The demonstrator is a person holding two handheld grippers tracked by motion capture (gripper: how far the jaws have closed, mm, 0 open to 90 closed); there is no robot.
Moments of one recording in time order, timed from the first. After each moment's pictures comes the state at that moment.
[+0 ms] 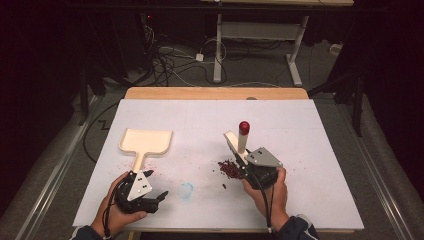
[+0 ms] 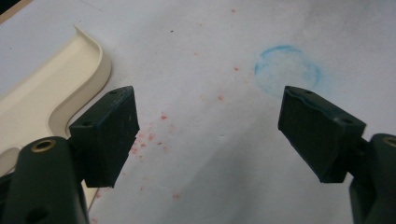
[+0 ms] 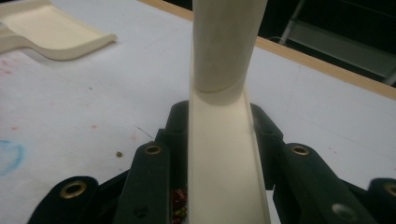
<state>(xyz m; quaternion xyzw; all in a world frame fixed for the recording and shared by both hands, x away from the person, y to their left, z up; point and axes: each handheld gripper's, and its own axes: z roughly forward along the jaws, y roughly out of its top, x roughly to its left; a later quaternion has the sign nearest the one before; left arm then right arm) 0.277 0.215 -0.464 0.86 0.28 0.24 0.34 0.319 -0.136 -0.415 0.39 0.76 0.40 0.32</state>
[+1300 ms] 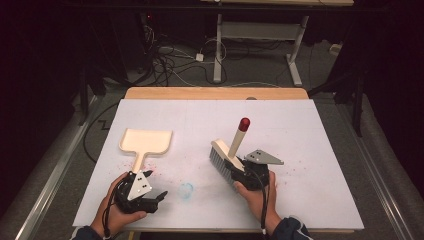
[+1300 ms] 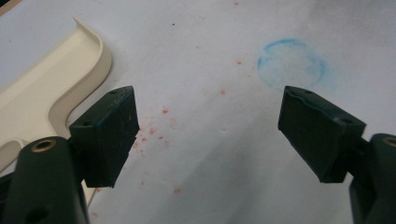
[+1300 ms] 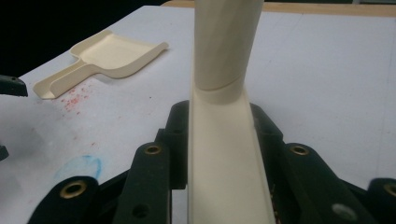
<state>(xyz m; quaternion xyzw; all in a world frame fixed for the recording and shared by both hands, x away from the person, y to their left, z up) 0.278 0.216 -0.466 0.87 0.28 0.24 0.34 0.330 -0.131 -0.443 0.43 0.74 0.48 0.18</state>
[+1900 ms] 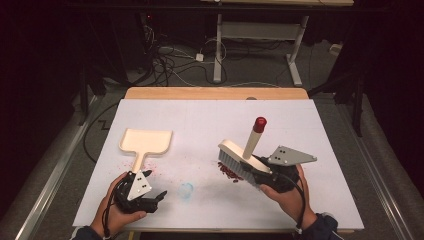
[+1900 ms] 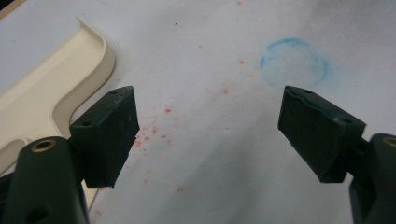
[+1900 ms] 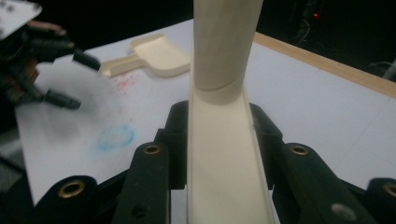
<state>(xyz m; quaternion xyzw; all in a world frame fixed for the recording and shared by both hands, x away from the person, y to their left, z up) 0.277 0.216 -0.466 0.87 0.29 0.24 0.33 0.307 -0.185 -0.384 0.27 0.80 0.49 0.19</state>
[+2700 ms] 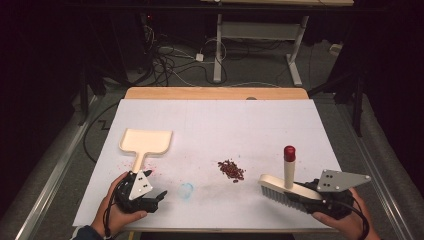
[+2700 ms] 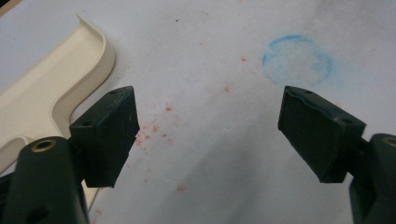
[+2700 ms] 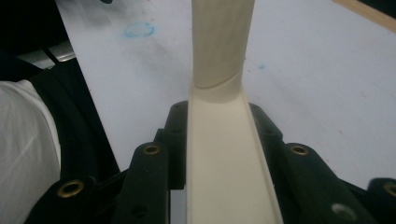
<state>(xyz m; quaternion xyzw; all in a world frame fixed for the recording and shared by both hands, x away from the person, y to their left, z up) 0.278 0.214 -0.467 0.87 0.29 0.24 0.33 0.264 -0.289 -0.383 0.23 0.87 0.41 0.14</state>
